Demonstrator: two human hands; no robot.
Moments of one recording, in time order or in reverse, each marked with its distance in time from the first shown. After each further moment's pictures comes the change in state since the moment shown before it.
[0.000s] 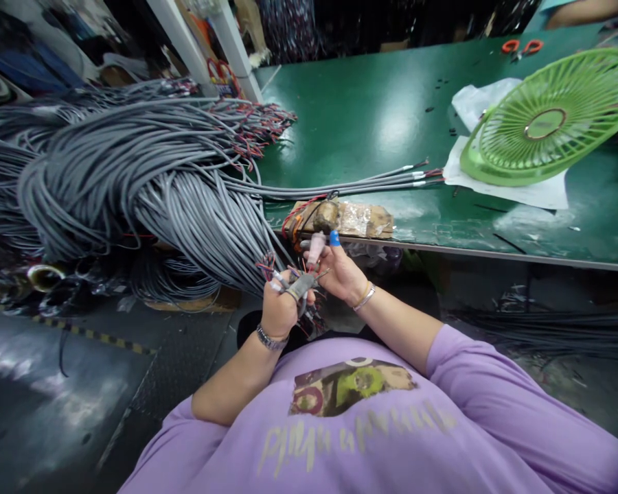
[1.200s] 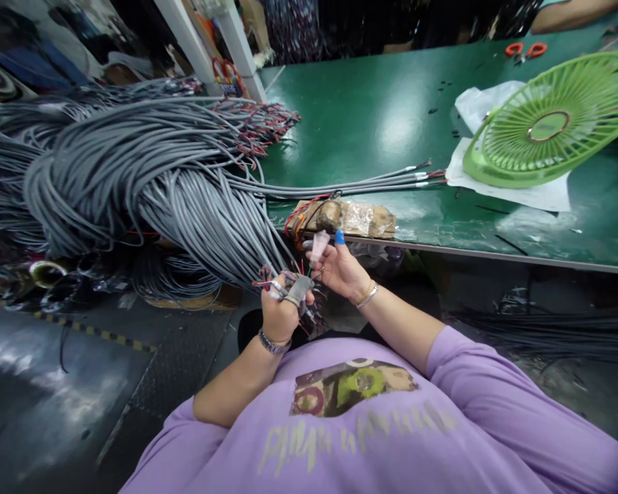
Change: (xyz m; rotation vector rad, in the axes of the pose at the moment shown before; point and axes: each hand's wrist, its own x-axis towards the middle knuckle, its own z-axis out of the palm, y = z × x) left_hand -0.009 -0.007 -0.001 0.033 0.142 0.074; right_hand 0.001 -0.003 -0.007 -0.060 -0.032 0.025
